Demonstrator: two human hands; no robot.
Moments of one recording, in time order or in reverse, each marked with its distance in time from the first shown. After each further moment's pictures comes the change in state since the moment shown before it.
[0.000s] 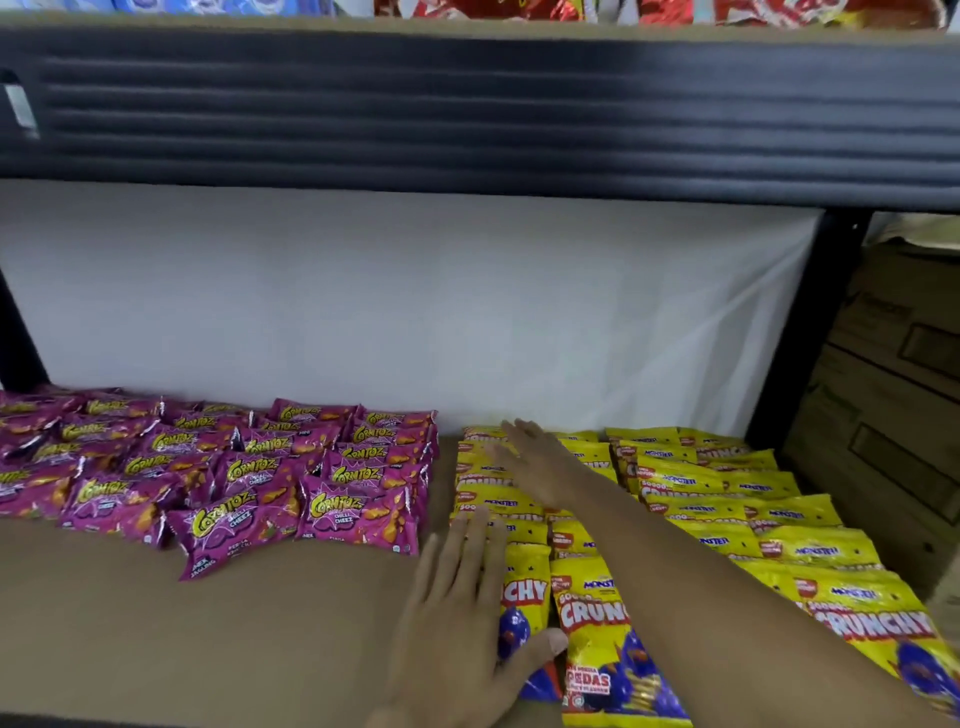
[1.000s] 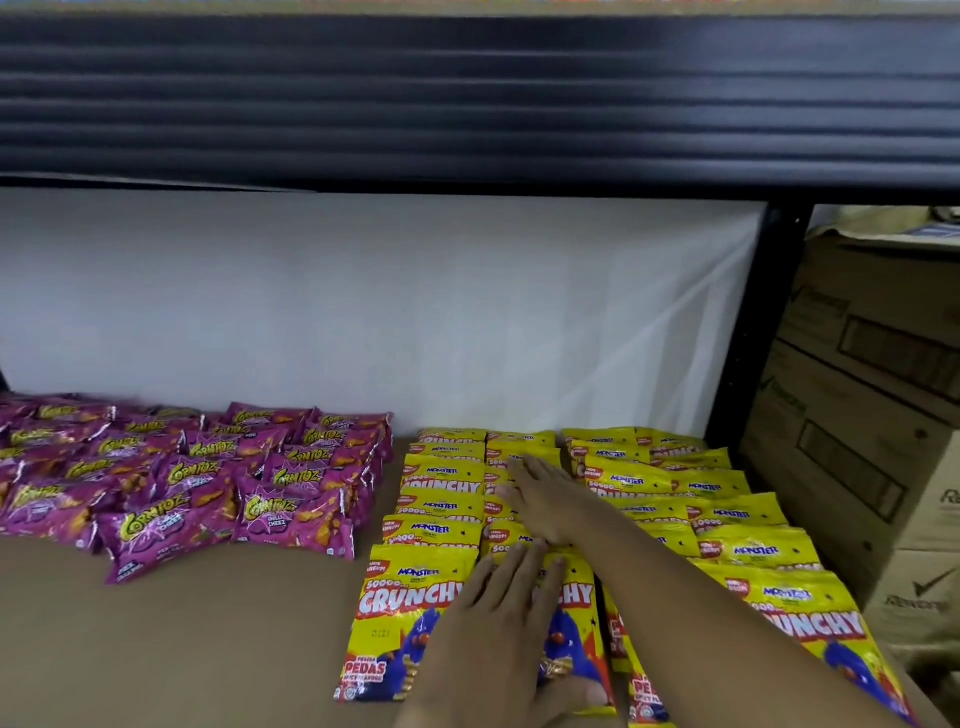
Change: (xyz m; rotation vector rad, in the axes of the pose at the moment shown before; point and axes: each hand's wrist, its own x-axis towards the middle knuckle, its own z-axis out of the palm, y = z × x) left_hand 0.036 0.080 0.032 0.042 -0.220 0.206; right_hand -0.022 0.090 0.009 -0.253 -0.137 0.018
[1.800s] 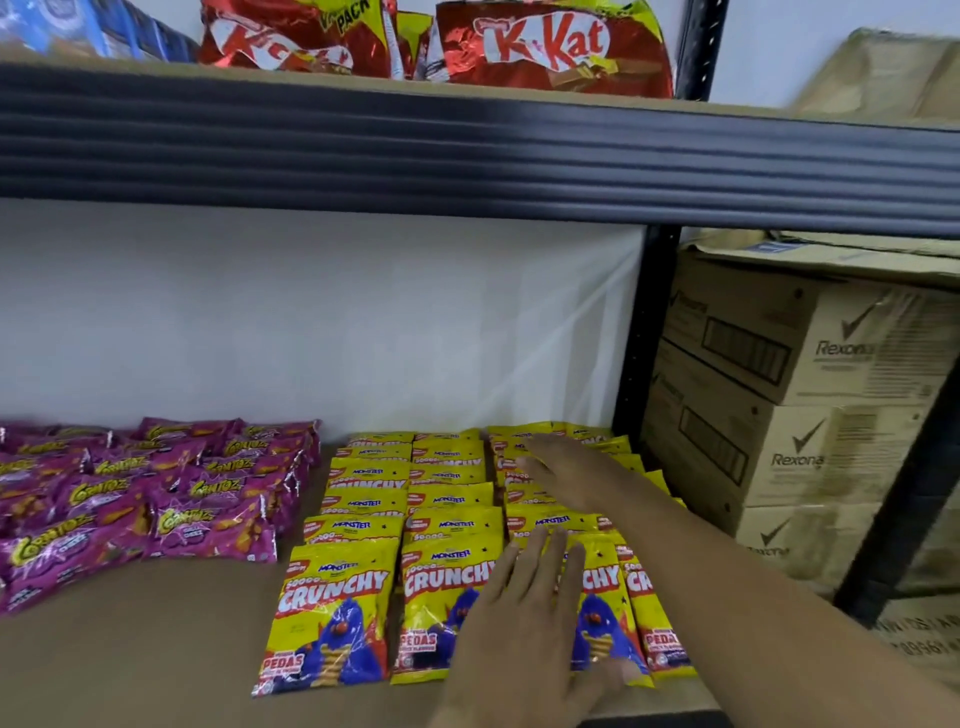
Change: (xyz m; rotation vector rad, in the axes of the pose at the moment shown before) left_hand 0.027 0.096 -0.025 -0.066 0.069 0.075; right_hand -0.087 0.083 -0.059 0.071 0.176 0.027
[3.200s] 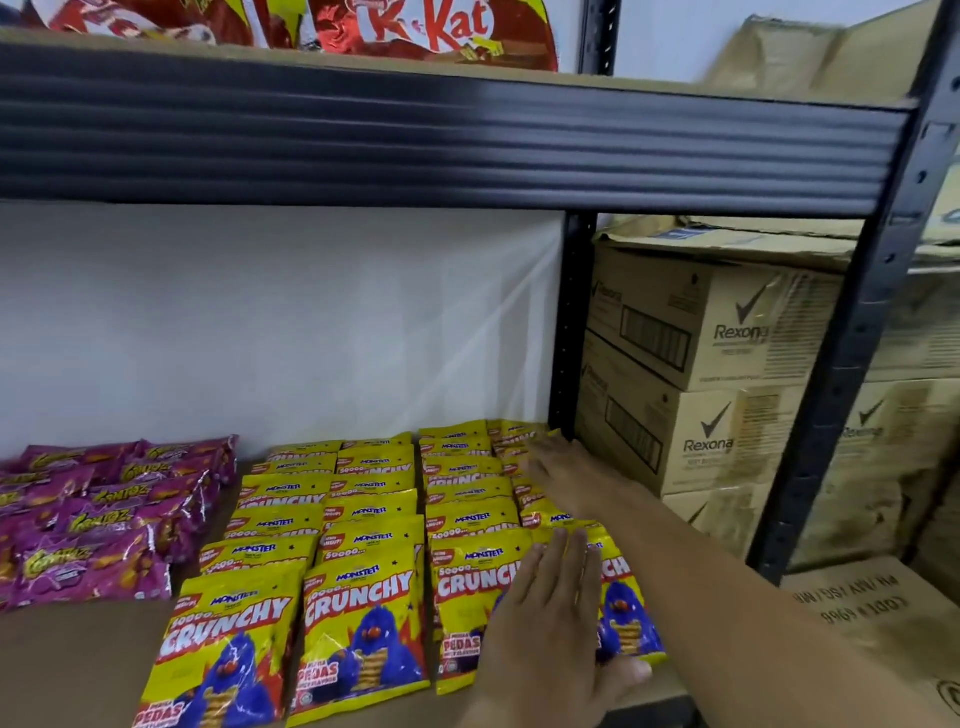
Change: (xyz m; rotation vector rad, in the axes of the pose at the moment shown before) left_hand 0.060 0.074 0.031 -0.046 -0.073 0.086; right_hand -0.030 0.083 -0.004 -0.041 0.015 0.116
